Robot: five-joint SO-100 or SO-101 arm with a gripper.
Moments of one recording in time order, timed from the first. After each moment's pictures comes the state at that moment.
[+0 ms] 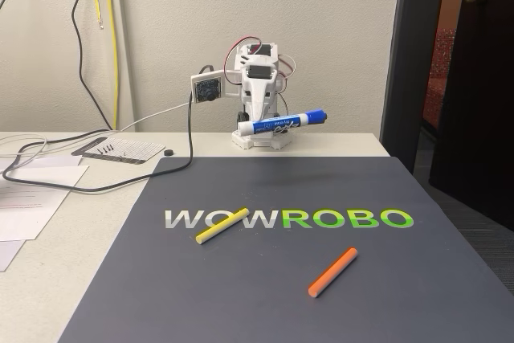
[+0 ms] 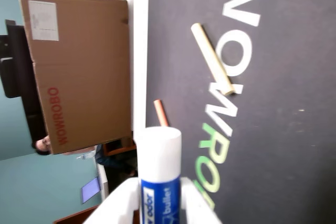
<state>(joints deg) -9.4 188.6 169.8 43.7 -4.1</state>
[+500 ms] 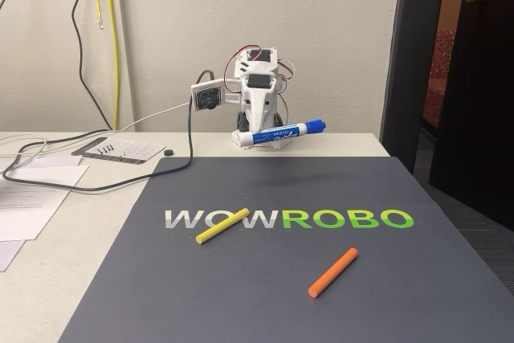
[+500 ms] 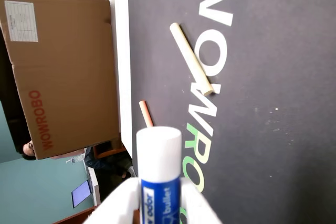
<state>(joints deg) -9.1 188.6 170.5 44.5 -4.4</state>
